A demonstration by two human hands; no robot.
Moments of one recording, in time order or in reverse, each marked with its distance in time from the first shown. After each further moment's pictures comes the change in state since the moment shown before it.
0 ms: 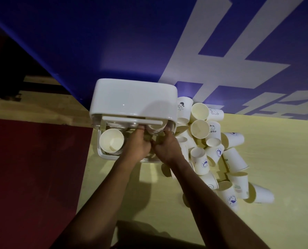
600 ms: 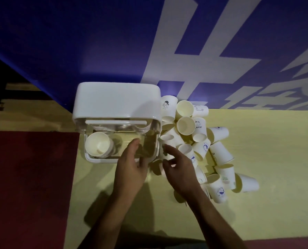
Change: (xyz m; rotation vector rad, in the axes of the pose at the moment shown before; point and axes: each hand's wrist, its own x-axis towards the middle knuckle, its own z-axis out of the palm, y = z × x) left_hand -0.098 0.008 0.022 -0.074 0.224 0.173; right_hand -0.082 0.038 -0.044 0.060 0.082 0.027
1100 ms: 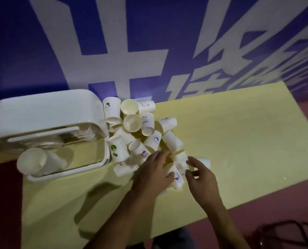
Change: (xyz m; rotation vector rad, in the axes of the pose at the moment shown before) left_hand -0.053 0.096 0.153 0.348 -0.522 0.415; right_hand -0.084 0.142 -0.138 0.020 0.361 0.248
